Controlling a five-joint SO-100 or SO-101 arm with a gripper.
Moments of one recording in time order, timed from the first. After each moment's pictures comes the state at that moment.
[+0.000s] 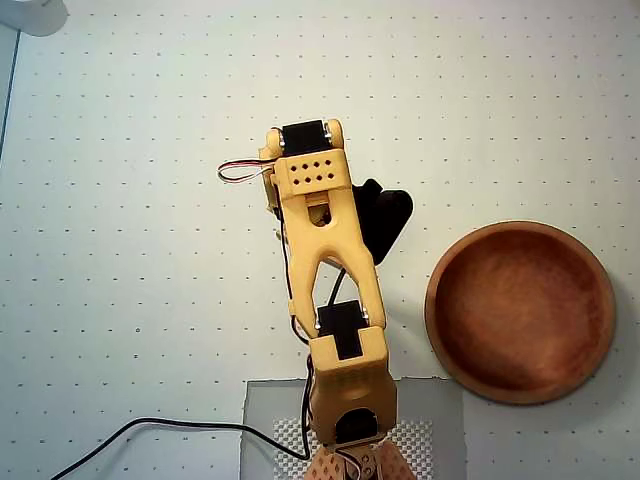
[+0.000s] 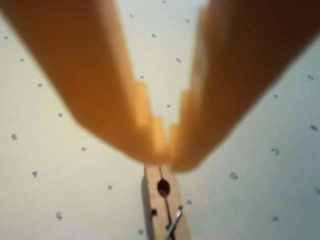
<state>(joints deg) -12.0 77.6 71.3 100.6 -134.3</state>
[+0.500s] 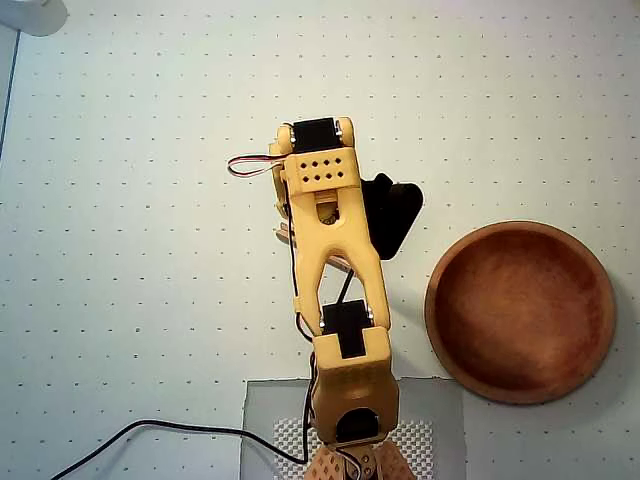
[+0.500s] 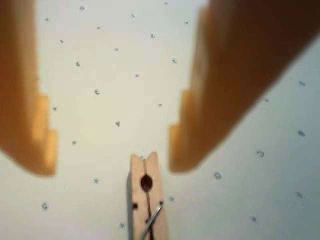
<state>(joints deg) -8.3 76.6 70.8 100.6 -142.3</state>
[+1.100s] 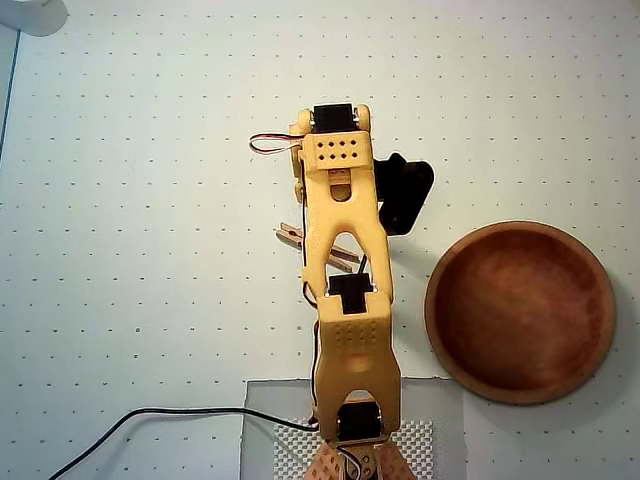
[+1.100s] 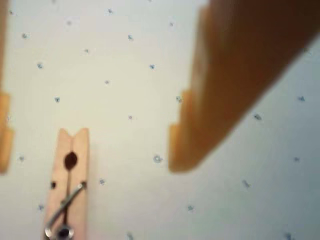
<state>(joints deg) -5.4 61.3 59.0 95.0 -146.0</state>
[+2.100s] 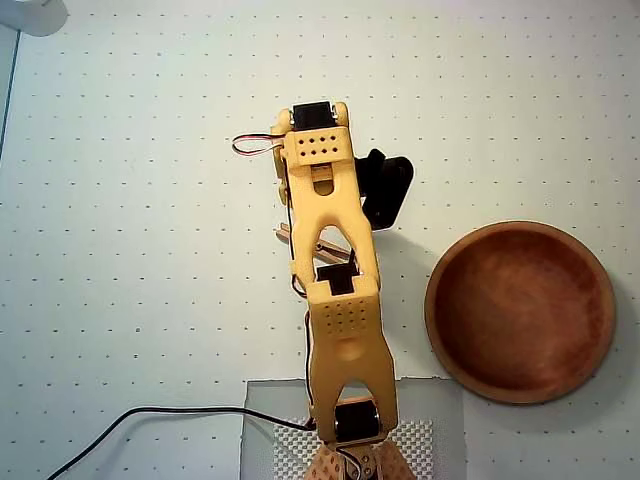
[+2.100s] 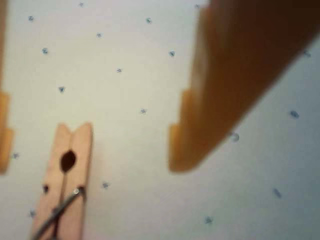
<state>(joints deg) -9.9 55.3 54.5 95.0 -146.0</state>
